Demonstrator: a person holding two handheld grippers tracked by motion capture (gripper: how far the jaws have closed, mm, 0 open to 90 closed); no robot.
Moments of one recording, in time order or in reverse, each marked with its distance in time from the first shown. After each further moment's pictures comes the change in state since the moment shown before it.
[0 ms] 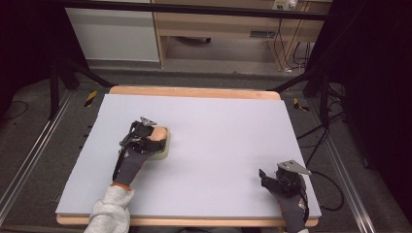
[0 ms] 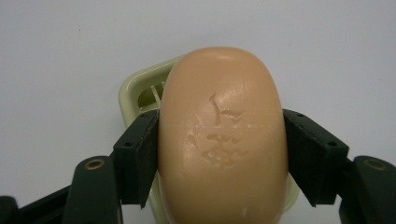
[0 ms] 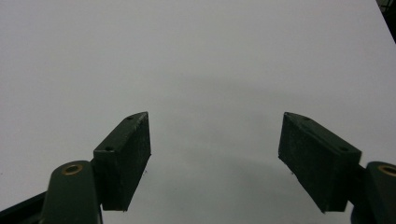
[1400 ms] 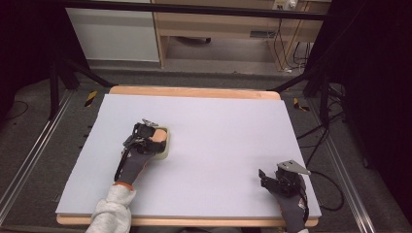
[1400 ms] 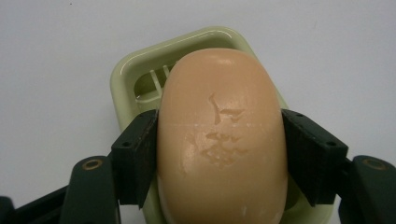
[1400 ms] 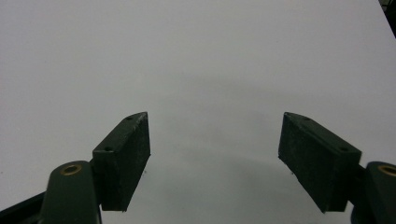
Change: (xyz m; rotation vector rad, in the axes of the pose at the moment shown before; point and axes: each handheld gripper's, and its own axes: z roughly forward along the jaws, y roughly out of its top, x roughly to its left) left arm 0.001 -0.005 0.021 0.041 0.019 -0.028; right arm 0.000 0.000 0.001 0.003 0.001 -0.004
